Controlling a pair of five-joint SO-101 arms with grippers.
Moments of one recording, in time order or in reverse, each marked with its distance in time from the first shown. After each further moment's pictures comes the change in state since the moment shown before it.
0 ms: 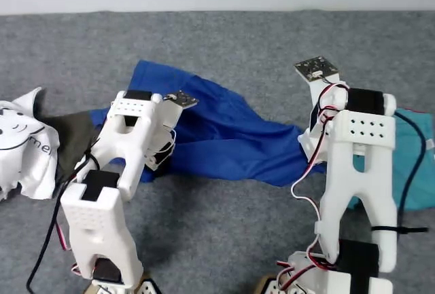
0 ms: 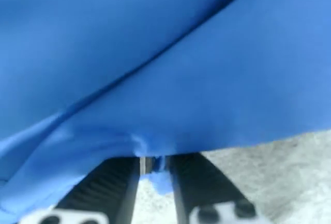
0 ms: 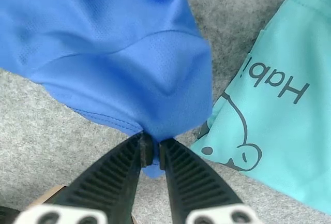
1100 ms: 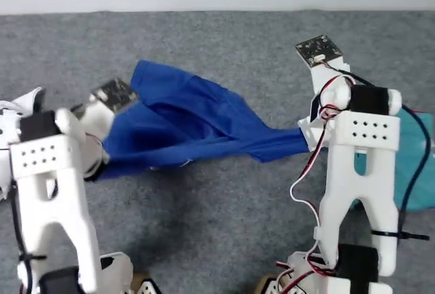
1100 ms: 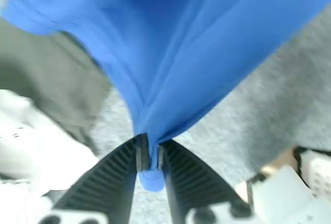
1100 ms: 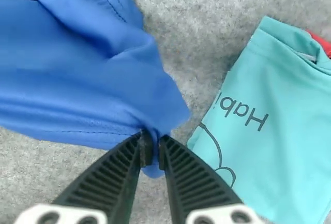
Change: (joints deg) left arm -19.7 -50.9 18.0 13.5 -23.2; right arm -1.6 -1.8 -6.1 -2.5 0.1
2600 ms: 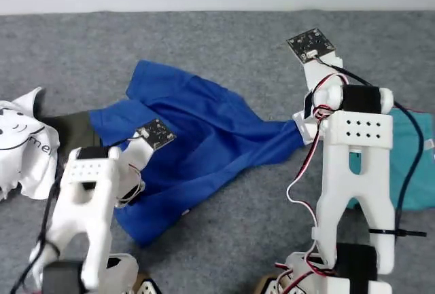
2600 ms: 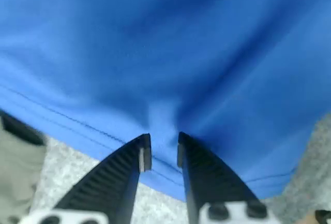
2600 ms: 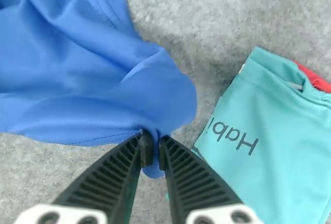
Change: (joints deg) left arm 9.6 7.4 26.6 -31.5 5.0; right arm -1.7 0.2 0.6 -6.4 0.0
